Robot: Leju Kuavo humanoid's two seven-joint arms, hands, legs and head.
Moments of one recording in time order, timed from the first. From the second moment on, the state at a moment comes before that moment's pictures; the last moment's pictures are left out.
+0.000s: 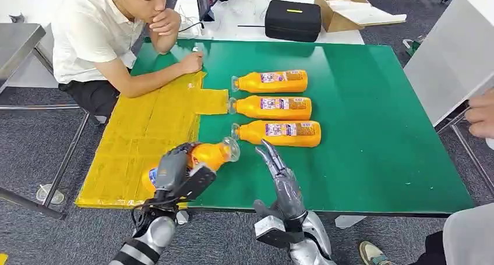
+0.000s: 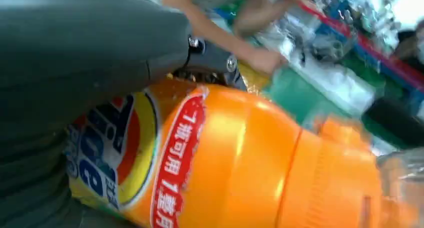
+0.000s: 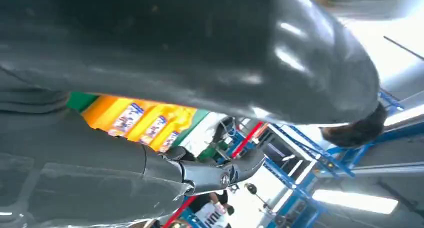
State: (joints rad) left arm -0.27 -0.14 -0.49 -0.93 -0.80 0.32 -0.32; right arm -0.02 0.07 0.44 -1.36 0.52 -0.39 -0.66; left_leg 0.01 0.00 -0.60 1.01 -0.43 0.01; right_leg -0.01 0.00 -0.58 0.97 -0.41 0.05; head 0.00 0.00
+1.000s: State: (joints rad) left arm -0.60 -0.04 -0.55 -0.47 -0.88 0.01 -0.30; right arm -0.07 0.09 0.45 -1.28 0.41 -0.35 -0.70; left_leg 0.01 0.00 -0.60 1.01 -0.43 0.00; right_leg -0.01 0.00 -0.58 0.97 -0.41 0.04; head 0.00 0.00
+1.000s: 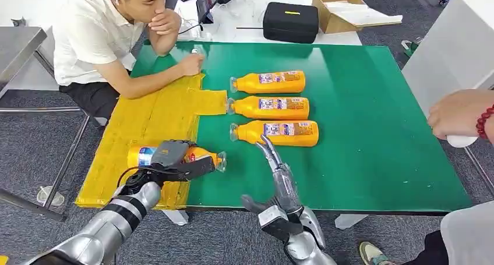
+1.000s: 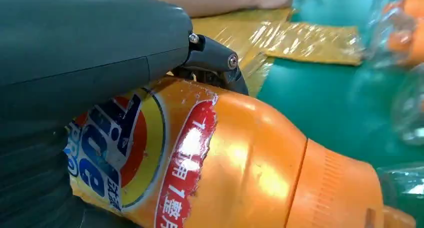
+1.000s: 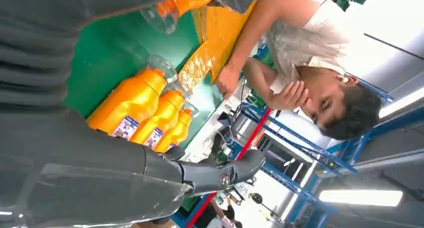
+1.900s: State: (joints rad) left arm -0.61 -0.03 -0.50 -0.43 -0.76 -0.01 -0.33; right arm -0.09 0.09 0.47 -1.22 0.37 -0.34 -0.70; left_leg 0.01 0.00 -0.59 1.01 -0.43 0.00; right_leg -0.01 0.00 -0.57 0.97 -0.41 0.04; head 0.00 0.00
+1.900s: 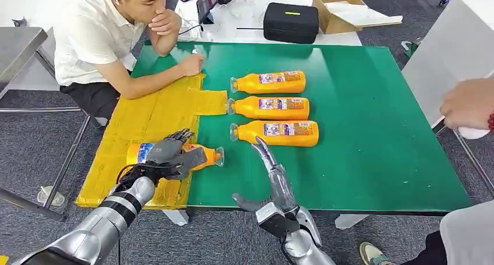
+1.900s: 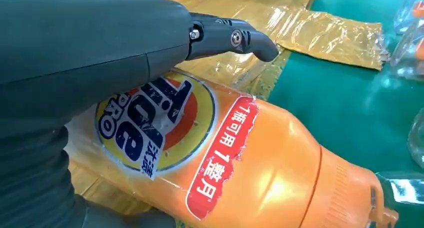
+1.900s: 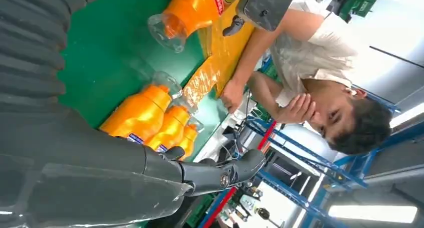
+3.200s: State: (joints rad) left arm -0.39 -0.04 -0.47 -0.69 -0.59 0.06 -0.56; right arm -0.06 0.09 0.47 -1.21 0.38 -0.37 -0.70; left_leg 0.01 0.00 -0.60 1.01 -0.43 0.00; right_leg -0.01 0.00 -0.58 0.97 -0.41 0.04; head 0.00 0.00
